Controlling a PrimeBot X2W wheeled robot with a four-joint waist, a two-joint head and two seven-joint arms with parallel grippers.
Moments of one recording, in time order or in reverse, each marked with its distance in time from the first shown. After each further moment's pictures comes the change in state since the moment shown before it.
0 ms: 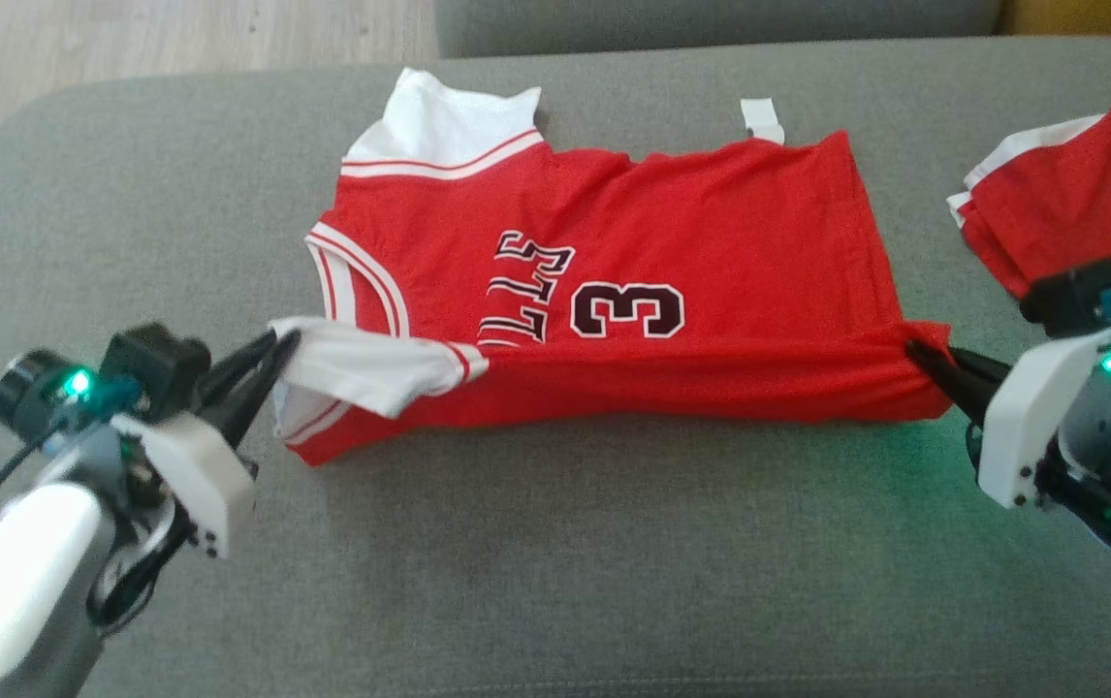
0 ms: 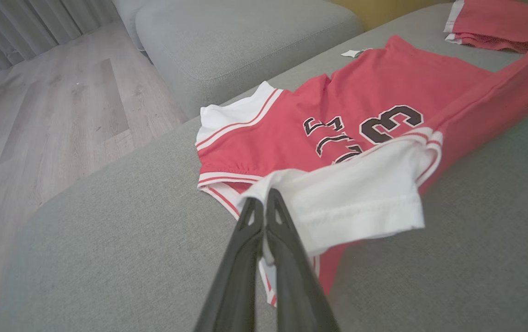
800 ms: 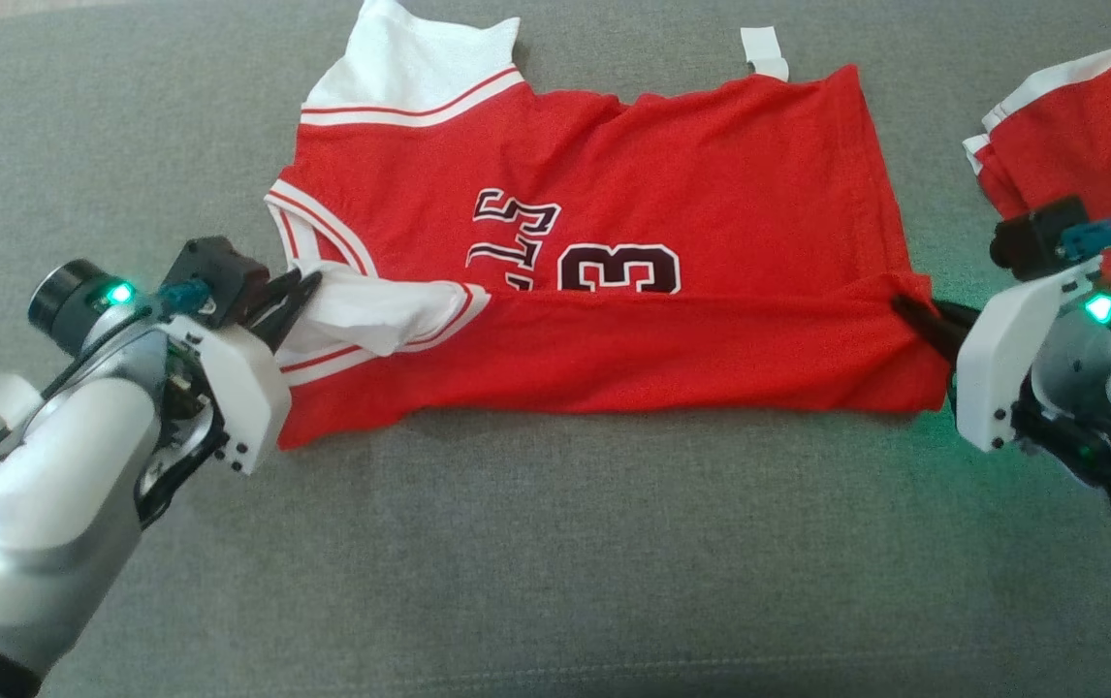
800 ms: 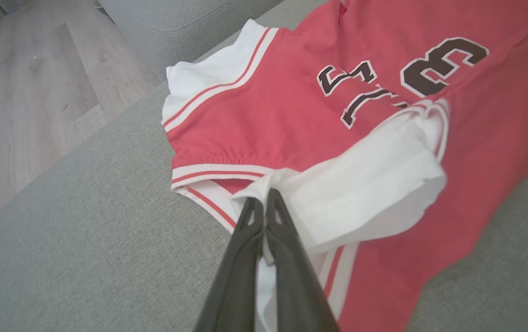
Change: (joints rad) left arm -0.321 -0.069 -0.269 0.339 -0.017 -0.016 -0.037; right arm -0.160 0.043 0.086 0.123 -0.033 0.000 0.042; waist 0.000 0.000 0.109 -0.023
